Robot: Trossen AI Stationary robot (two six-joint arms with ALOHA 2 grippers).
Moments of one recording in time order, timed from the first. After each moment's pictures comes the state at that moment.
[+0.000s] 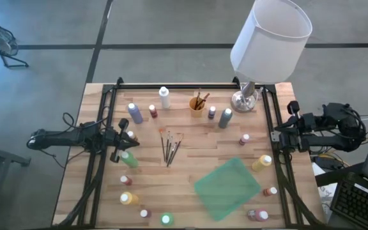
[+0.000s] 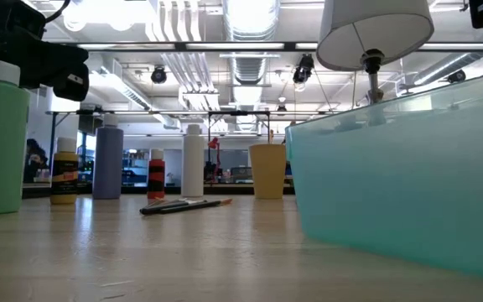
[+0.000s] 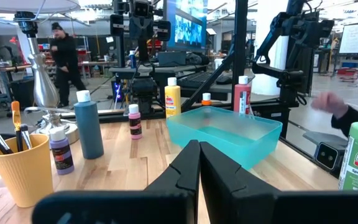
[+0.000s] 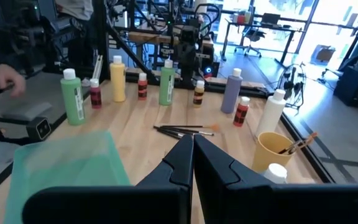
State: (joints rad) left arm -0.02 0.04 0.01 0.04 0.16 0.02; right arm -0.02 0.07 0.79 -0.90 -0.11 -0.08
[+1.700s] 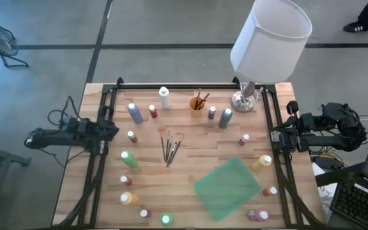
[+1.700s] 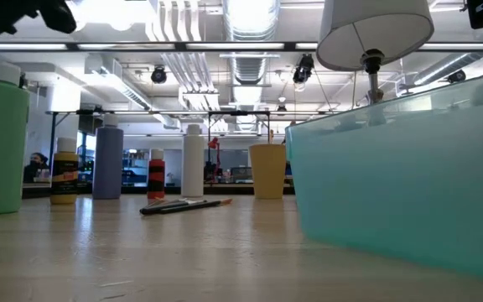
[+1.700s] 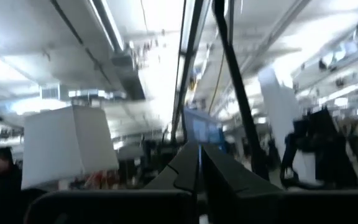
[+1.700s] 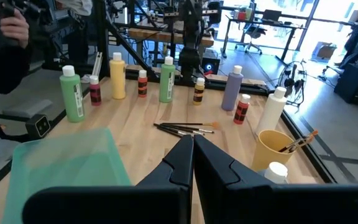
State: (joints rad) left arm -0.02 0.13 0.12 0.54 0.12 0.14; right arm -0.02 0.08 0.79 -0.90 -0.10 -0.09
